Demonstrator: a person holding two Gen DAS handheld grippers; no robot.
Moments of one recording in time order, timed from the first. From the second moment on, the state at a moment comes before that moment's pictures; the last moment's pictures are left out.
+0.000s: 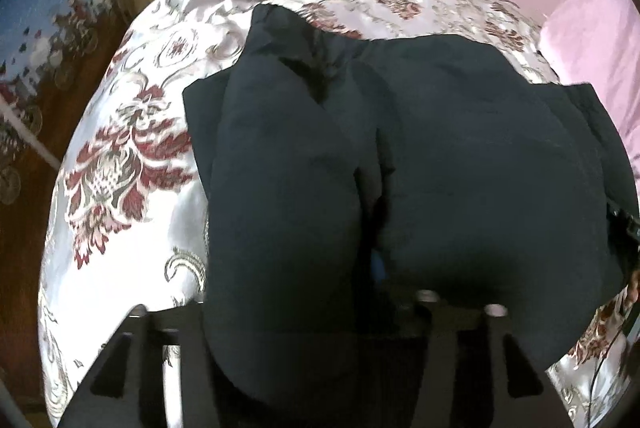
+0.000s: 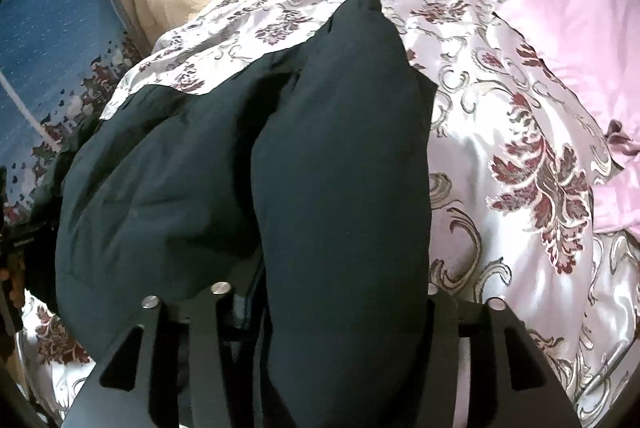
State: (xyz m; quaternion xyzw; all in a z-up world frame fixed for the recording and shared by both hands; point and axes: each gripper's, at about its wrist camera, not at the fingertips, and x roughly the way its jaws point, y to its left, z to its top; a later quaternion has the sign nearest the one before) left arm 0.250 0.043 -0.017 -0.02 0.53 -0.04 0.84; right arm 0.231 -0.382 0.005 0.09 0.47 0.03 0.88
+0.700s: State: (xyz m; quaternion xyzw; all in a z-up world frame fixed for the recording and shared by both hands) left arm 0.186 0.039 0.027 -0.03 0.42 0.02 0.91; right arm 0.173 -0.370 0.049 0.03 0.37 -0.05 0.93
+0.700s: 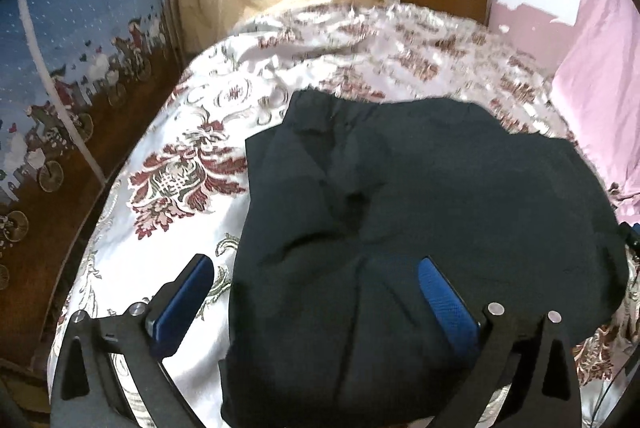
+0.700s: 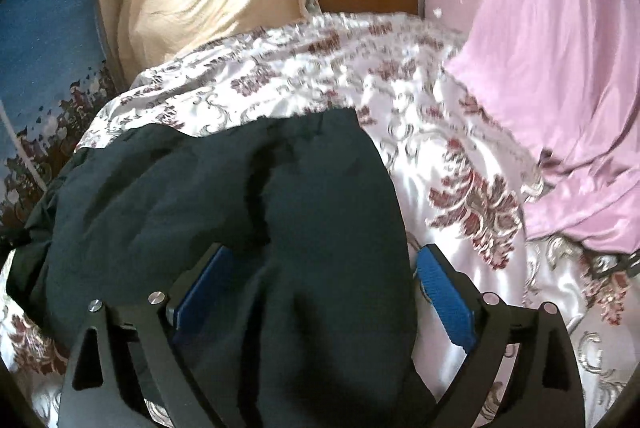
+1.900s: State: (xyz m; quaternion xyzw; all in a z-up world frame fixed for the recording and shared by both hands) left arm 0.003 -0.004 0.068 -0.01 0.26 0.04 0.96; right arm -0.016 -0.274 0.103 -0.01 0.19 -0.03 0.98
